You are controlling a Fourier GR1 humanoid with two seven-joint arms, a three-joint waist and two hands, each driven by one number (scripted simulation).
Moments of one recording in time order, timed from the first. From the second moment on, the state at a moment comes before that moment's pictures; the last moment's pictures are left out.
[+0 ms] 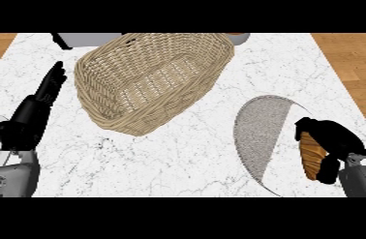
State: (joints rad) left arm -0.17 0.28 0.14 -1.56 -0.16 -0.10 0.01; right arm -0.16 -0.44 0.02 -1.28 1.15 0.47 -0.12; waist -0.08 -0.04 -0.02
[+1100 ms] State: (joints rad) left arm -0.17 0.28 0.13 -1.58 -0.15 -0.13 0.00; right arm -0.30 -0.01 0.12 -2.12 1.41 0.10 0.98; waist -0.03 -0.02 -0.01
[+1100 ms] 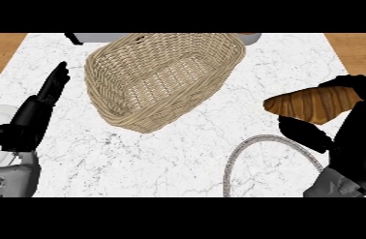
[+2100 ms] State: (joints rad) left arm -0.25 0.24 0.08 -1.55 -0.17 -0.13 0.00; right arm -1.17 -0.01 0.12 -1.55 1.21 0.16 1.21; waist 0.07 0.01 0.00
